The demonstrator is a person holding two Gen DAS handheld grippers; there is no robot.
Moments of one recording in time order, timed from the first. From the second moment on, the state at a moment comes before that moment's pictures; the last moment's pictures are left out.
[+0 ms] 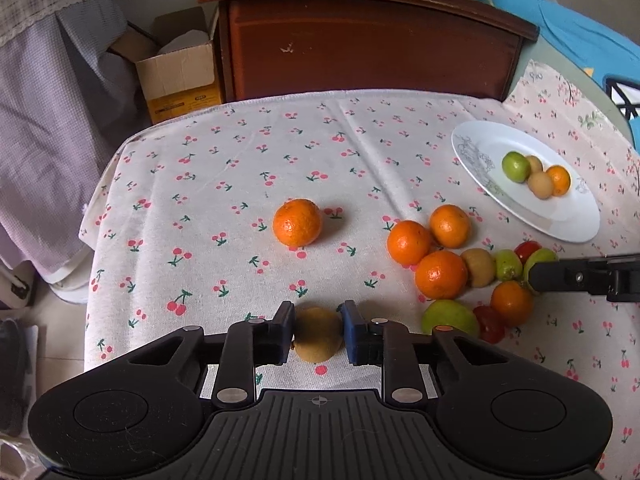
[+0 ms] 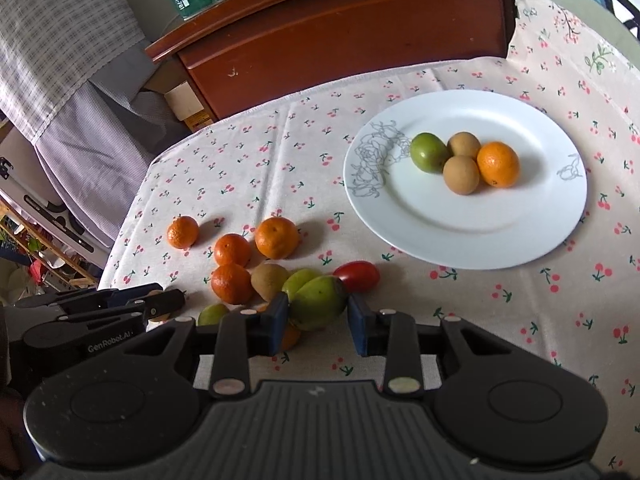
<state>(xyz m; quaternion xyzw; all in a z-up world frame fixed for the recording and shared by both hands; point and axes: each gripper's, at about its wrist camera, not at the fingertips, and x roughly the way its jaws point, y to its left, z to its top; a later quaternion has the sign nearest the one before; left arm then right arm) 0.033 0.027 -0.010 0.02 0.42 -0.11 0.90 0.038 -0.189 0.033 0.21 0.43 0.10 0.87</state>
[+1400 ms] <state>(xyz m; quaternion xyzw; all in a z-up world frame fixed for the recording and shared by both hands) 0.034 -0.036 0.060 -0.02 0.33 -0.20 0.92 0.035 -0.238 0.085 0.26 0.35 0.08 0.89</state>
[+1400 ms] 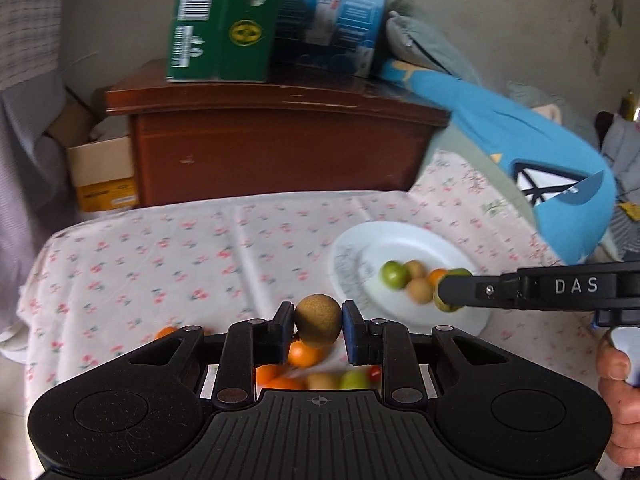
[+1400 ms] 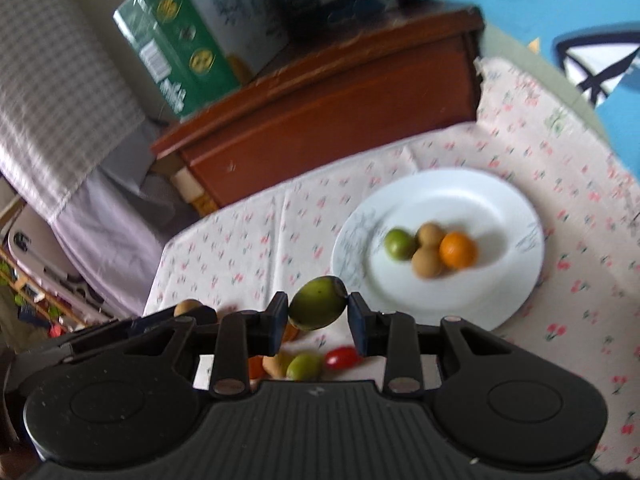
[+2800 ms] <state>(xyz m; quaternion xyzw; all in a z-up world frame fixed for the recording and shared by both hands) 0.110 -0.121 0.052 0.02 0.36 -0.26 0.90 0.054 -0.293 0.053 0.35 0.37 -0.07 0.86</state>
